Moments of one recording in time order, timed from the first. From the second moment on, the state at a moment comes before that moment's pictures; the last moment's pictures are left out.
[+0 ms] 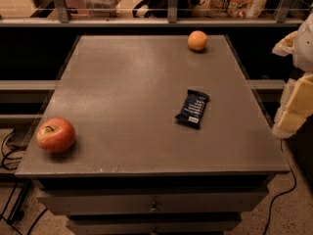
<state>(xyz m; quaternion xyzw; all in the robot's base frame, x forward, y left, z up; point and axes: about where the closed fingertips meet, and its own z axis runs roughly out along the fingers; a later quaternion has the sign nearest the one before) 0.438 -0.217 0.976 -0.60 0.78 -0.03 0.16</state>
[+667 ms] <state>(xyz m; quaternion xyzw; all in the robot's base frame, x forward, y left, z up) 0.462 -0.204 0.981 -0.59 0.78 -0.04 0.20</state>
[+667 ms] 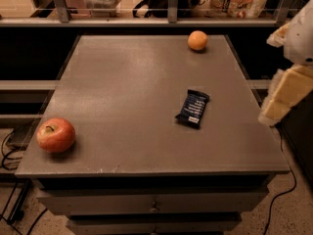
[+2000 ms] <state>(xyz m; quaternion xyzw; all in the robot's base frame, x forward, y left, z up) 0.580 -0.180 0.983 -0.51 0.78 0.01 0.36</state>
